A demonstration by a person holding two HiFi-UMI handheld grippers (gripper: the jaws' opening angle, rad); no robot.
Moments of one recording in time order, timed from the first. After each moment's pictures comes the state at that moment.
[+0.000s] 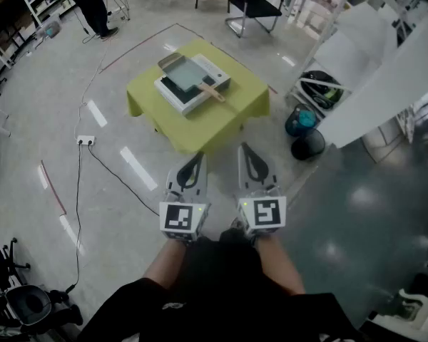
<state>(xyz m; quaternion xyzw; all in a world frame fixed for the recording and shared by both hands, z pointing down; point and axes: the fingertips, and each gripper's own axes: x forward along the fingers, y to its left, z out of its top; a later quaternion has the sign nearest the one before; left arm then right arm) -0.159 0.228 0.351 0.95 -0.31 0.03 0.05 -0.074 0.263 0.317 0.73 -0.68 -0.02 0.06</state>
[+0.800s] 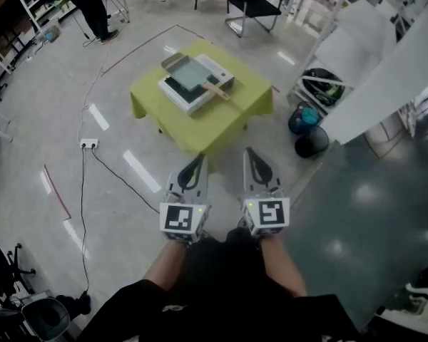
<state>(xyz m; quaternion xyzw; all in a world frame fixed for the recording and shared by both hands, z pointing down) -0.184 0.224 0.355 0.95 -0.30 0.03 0.05 -0.087 0.270 0.345 0.74 -0.67 0.01 0.06</state>
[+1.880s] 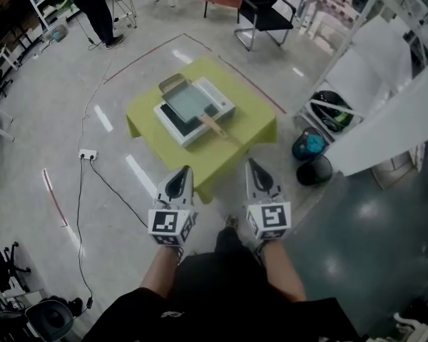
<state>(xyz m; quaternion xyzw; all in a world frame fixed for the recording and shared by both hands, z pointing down) -0.116 0.090 0.397 0.93 -0.36 0.06 0.10 0.032 0.149 0.375 0.71 -0.70 0.03 0.08</state>
